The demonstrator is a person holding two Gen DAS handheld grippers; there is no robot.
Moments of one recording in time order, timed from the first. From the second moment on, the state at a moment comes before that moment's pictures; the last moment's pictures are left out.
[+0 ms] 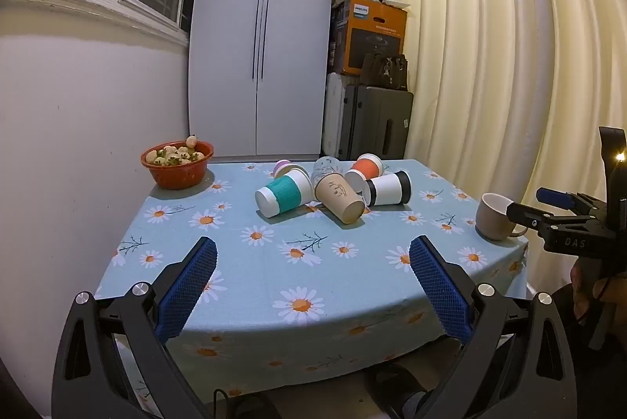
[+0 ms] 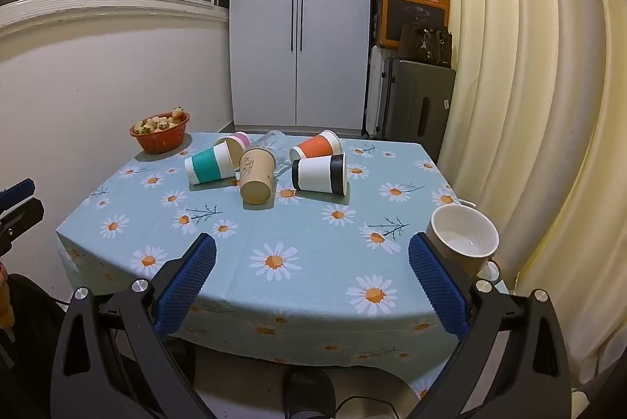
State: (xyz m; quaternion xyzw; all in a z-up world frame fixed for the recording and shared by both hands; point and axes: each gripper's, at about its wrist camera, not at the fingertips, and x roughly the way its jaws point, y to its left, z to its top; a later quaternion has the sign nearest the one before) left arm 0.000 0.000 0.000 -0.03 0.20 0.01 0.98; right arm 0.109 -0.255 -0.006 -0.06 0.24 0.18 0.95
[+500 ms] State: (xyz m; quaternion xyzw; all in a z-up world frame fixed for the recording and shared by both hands) left arm 0.001 0.000 0.001 -0.03 0.20 0.00 0.98; right arm 0.110 -0.255 -0.009 -0.06 0.25 0.18 0.95
